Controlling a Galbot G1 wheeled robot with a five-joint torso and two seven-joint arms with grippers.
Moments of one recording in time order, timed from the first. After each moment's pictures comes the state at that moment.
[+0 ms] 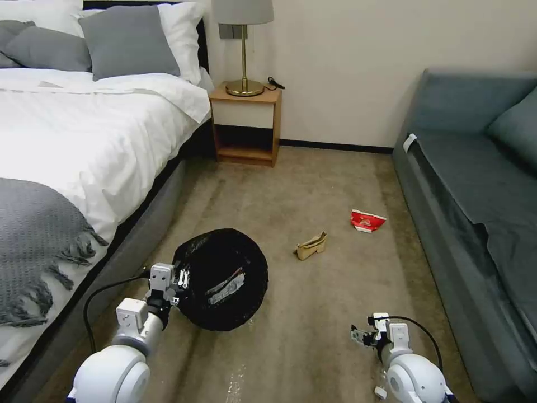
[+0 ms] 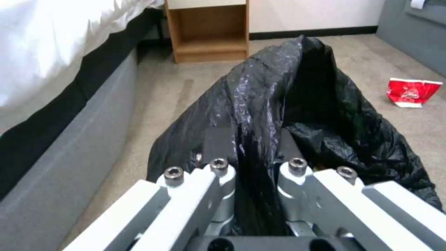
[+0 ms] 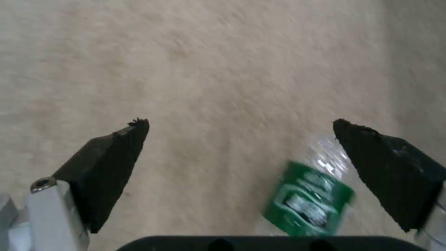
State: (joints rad) left arm 1.55 -1.13 -0.52 -2.18 -0.32 0.30 -0.08; right arm -1.46 1.16 0.41 1.75 0.54 -0.61 0.39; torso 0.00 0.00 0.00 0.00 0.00
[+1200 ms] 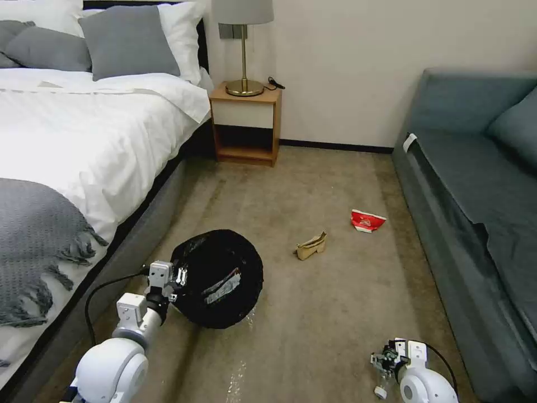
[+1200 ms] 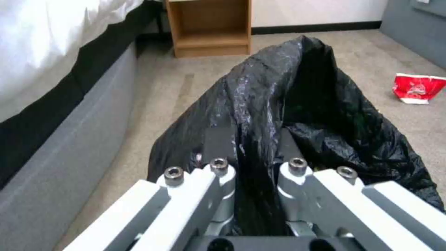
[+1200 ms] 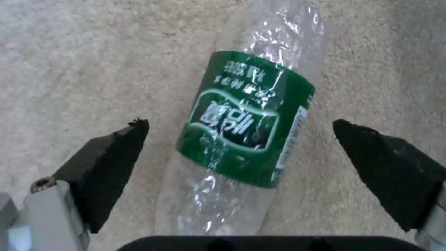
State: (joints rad) left arm 1.51 -1.12 -0.52 -2.12 -0.35 0.29 -0.07; right arm -1.44 1.15 0.45 1.56 0.65 -0.60 0.38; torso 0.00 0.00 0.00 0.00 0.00
